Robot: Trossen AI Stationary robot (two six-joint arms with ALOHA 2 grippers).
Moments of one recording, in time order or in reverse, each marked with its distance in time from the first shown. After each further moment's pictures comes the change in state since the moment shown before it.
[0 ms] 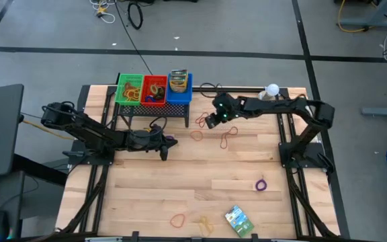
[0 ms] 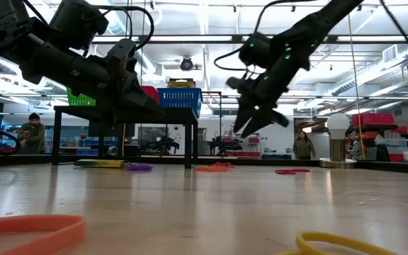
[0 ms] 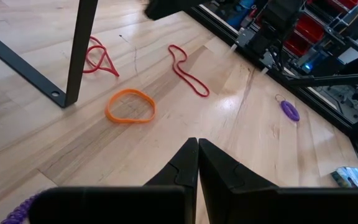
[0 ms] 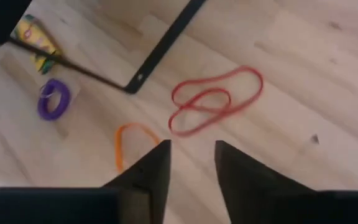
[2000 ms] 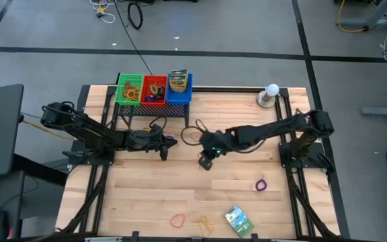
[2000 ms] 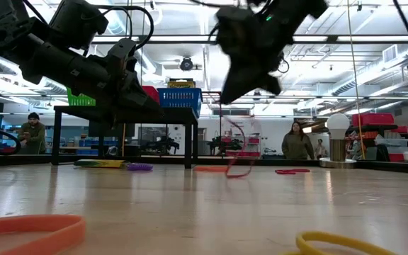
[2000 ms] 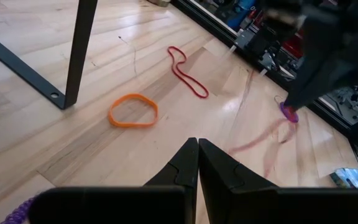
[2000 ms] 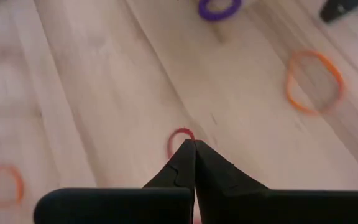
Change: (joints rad) left arm 0.000 0.000 0.000 0.005 0.000 0.000; right arm 0.474 0.032 0.189 -0.187 0.151 0.025
